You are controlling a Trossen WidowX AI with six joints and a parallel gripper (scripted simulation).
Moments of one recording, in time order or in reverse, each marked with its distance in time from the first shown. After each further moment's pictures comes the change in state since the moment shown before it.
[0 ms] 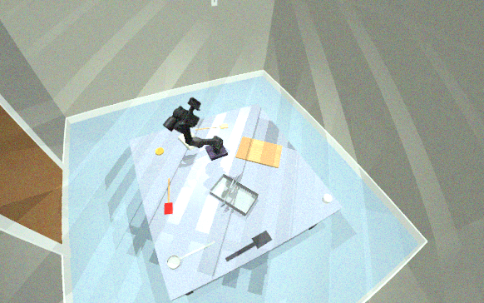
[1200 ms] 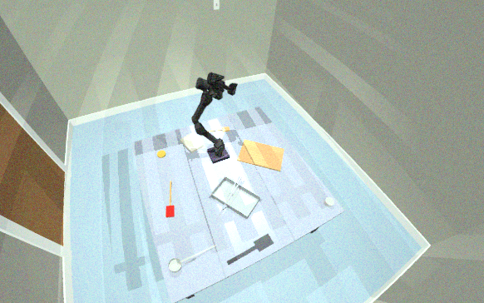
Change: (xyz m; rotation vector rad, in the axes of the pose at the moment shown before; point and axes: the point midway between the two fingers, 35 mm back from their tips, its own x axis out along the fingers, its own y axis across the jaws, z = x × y) arm -0.026 -0.269 0.072 -1.343 0.199 -0.032
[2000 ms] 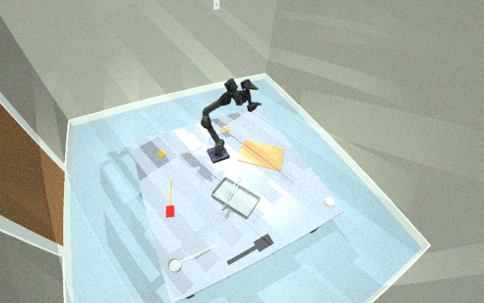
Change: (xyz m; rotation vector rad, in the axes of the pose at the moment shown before) arm 0.062 -0.154 0.027 -0.700 -0.102 -0.221
